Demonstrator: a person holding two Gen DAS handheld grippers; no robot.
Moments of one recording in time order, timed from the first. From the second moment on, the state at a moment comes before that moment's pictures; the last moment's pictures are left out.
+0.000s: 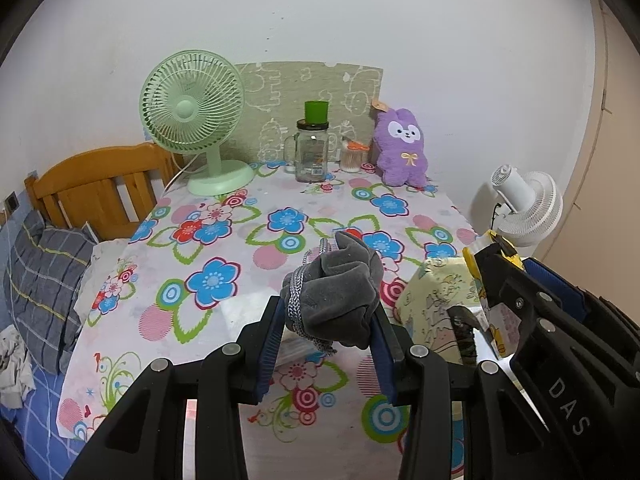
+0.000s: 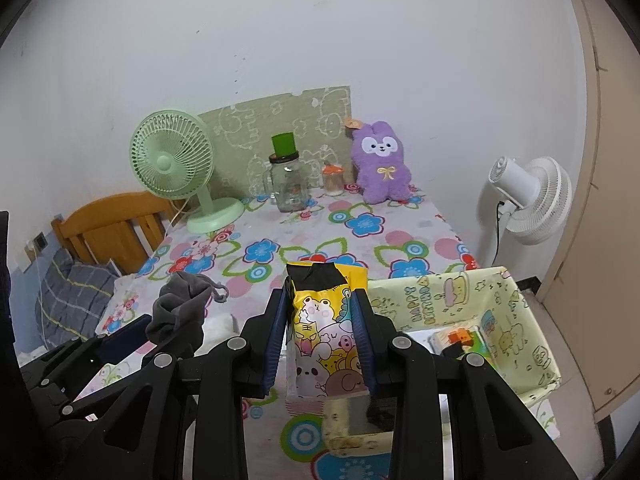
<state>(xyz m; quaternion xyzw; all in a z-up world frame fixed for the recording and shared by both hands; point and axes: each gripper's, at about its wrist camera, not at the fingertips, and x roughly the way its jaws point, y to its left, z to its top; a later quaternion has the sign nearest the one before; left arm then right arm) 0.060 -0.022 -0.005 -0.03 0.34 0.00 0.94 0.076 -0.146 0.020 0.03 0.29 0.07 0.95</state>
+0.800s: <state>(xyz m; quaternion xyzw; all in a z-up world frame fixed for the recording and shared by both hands) 0.073 -0.092 -0.015 0.00 0.34 -0.06 0.94 0.078 -0.213 0.014 0.04 0.29 0.02 0.96</state>
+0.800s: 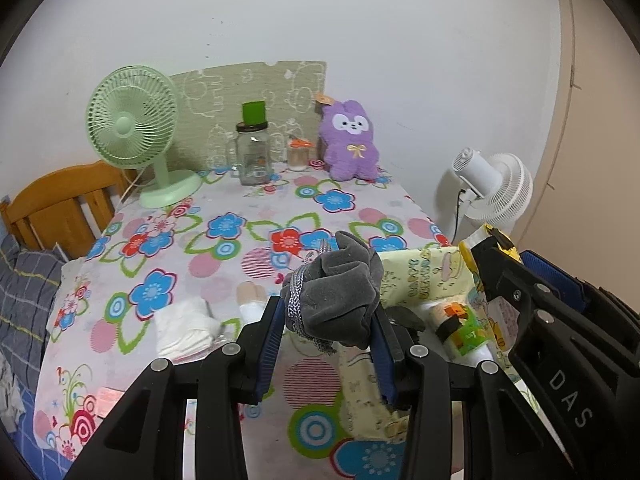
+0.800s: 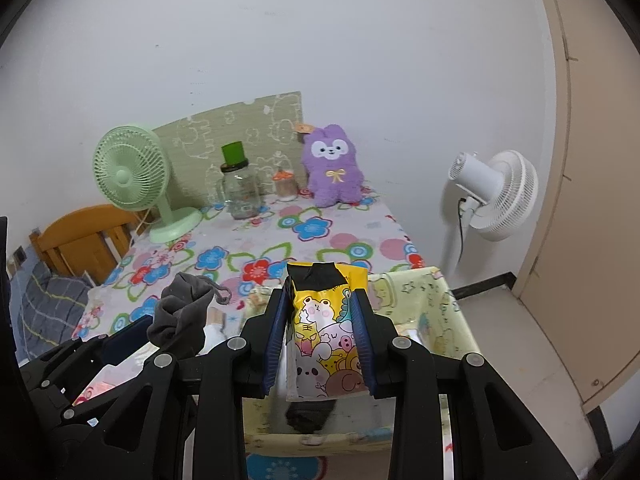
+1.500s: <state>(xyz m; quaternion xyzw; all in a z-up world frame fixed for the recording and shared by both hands) 0.095 -0.146 -0.047 0.03 0.38 -0.11 0.92 0.094 -0.251 -0.015 0.05 0.32 -0.01 0.95</state>
